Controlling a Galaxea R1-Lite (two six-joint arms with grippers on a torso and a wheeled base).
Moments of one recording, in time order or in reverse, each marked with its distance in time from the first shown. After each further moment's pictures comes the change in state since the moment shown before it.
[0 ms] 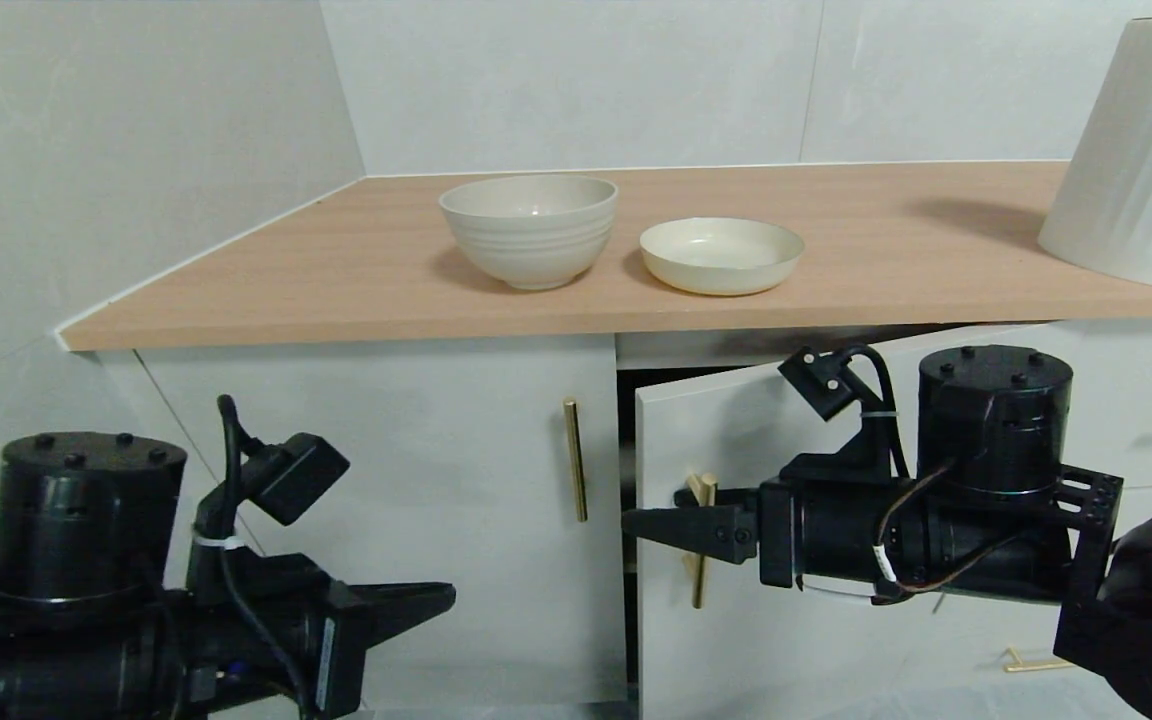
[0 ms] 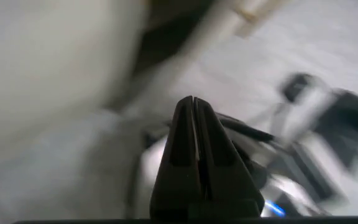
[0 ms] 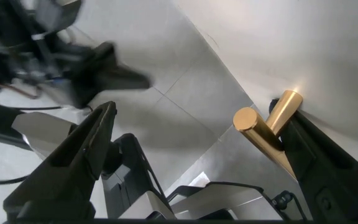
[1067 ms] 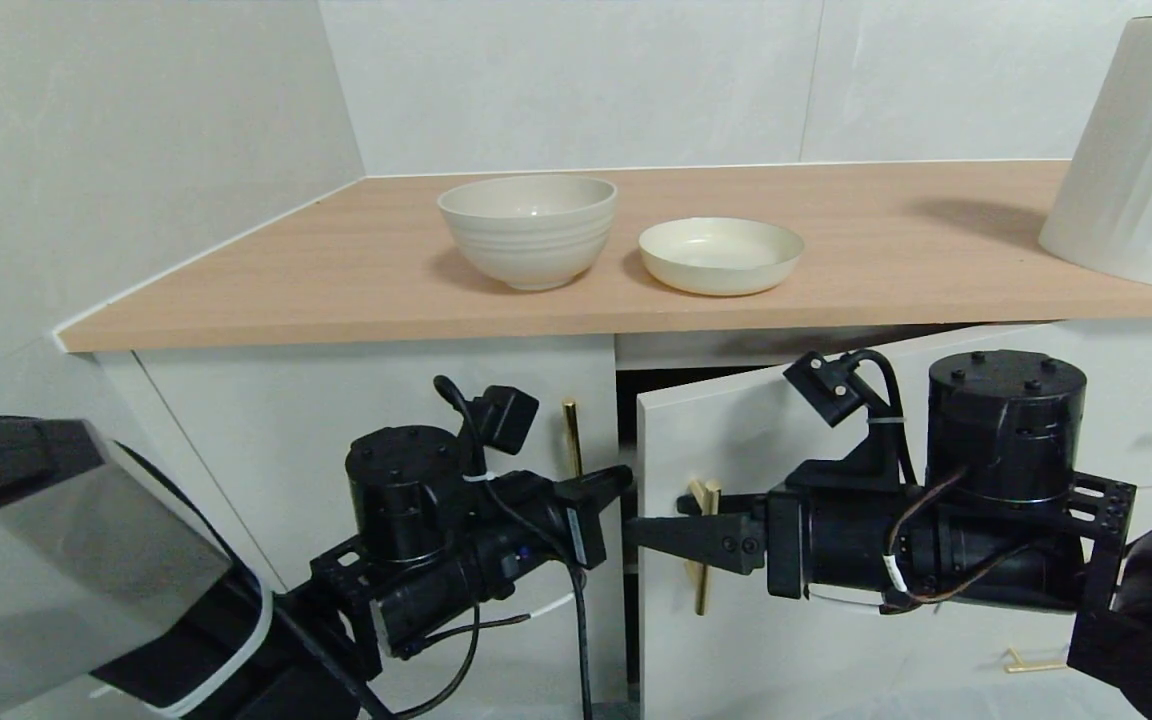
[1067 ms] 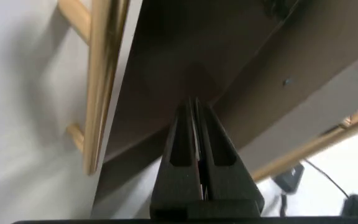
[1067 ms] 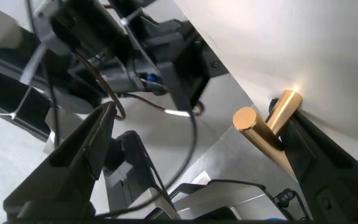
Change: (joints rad) left arm -0.203 0.618 -0.100 -0.966 0.164 -0.195; right arm 0.003 -0.014 0.022 -0.006 0.002 0.000
